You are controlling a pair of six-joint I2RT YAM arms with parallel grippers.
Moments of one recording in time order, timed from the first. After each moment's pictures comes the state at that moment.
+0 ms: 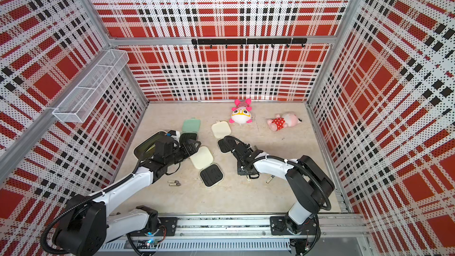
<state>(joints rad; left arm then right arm) -0.33 1.19 0.56 0.03 0.20 -0.79 0.76 1.61 0.88 -0.53 0.17 0.70</state>
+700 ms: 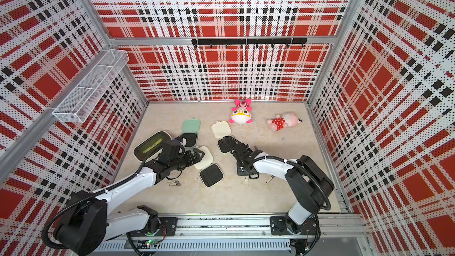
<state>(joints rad) -0.42 1.21 0.55 -0.11 0.20 -0.75 0.77 1.61 0.88 -0.53 0.16 0.66</state>
